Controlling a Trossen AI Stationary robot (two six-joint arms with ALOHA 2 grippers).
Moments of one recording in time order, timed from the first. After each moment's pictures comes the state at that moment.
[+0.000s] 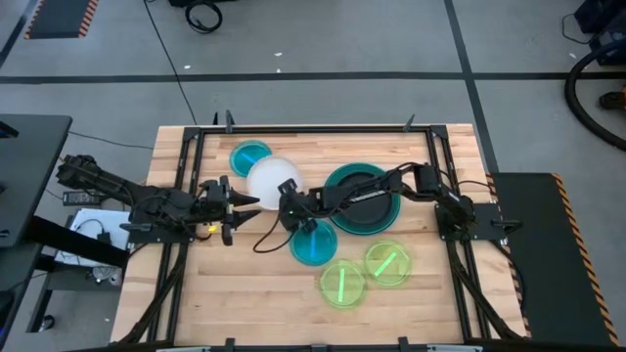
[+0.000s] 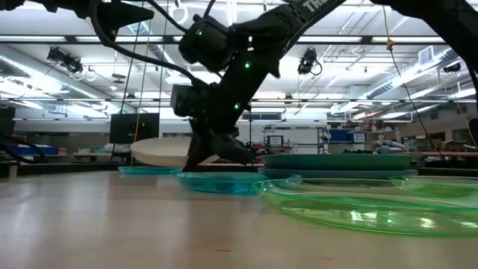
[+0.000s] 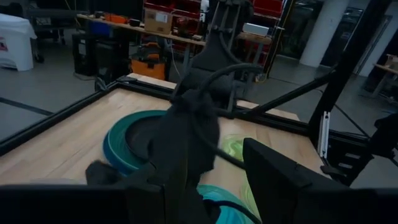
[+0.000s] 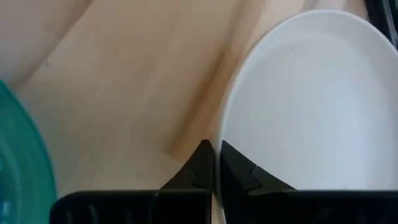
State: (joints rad) left arm -0.36 0.69 0.45 0.16 -0.54 -0.27; right arm 0.01 2.25 1.62 -0.28 0.33 -0.75
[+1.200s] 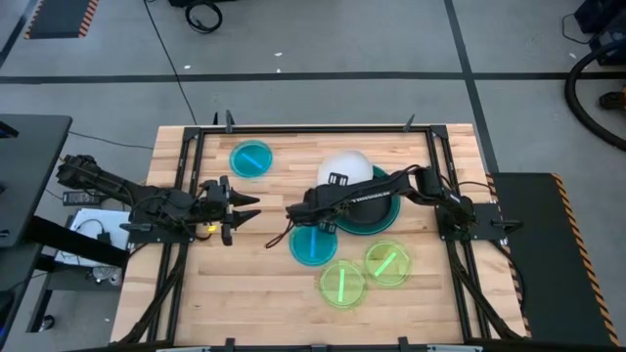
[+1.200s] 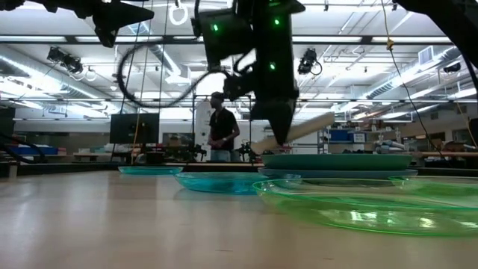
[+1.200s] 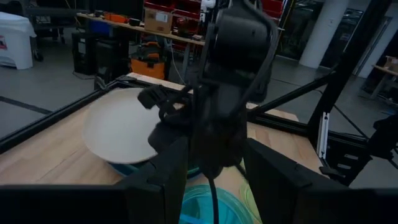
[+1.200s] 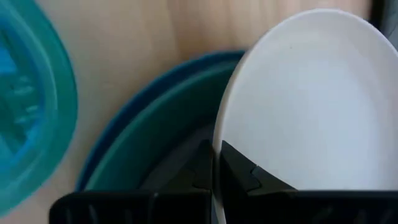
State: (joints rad) left arm -0.36 0.69 0.45 0.16 -0.54 -0.28; right arm 0.06 2.23 1.88 -1.37 0.49 0.41
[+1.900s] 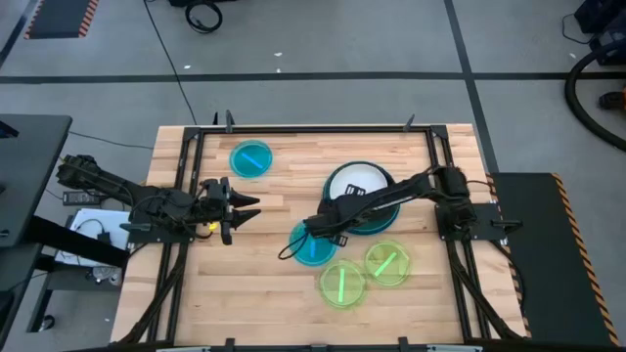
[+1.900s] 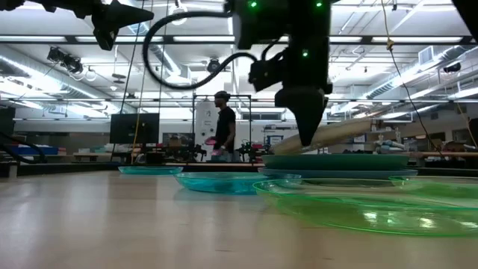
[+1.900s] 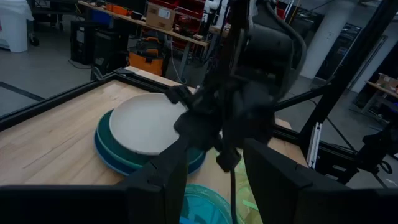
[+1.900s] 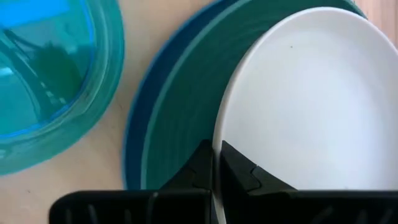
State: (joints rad) left arm -0.36 0.69 0.45 0.16 -0.54 -0.37; right arm 0.14 2.05 1.59 -1.21 0.41 0.59
